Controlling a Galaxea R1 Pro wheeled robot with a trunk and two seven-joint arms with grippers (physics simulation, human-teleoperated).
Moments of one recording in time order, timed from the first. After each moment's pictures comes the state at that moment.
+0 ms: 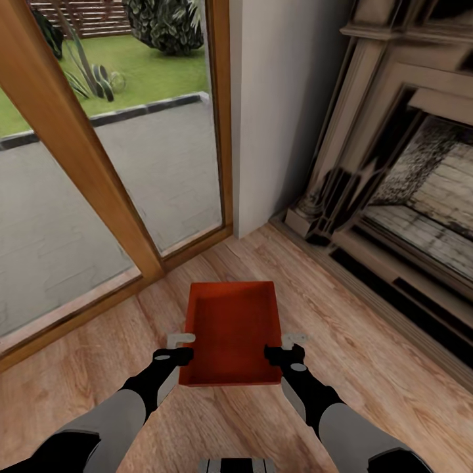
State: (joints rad) left arm -0.79 -0.10 -0.05 -0.26 0.05 0.11 0.22; right arm -0.72 0.14 0.20 -0.34 -0.10 -0.02 -0.21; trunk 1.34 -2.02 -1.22
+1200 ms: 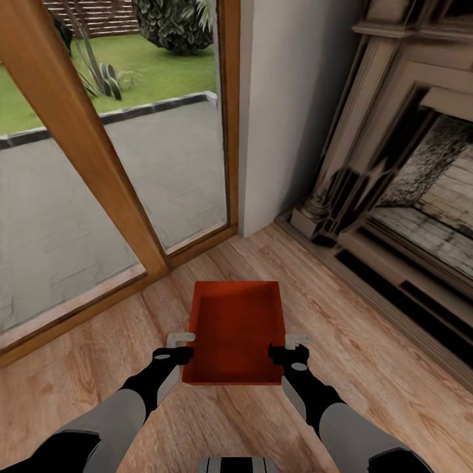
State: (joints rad) left arm -0.79 -0.10 -0.05 -0.27 0.05 0.10 0.22; right arm -0.72 0.14 0.18 -0.35 -0.11 -0.02 -0.28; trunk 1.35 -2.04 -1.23
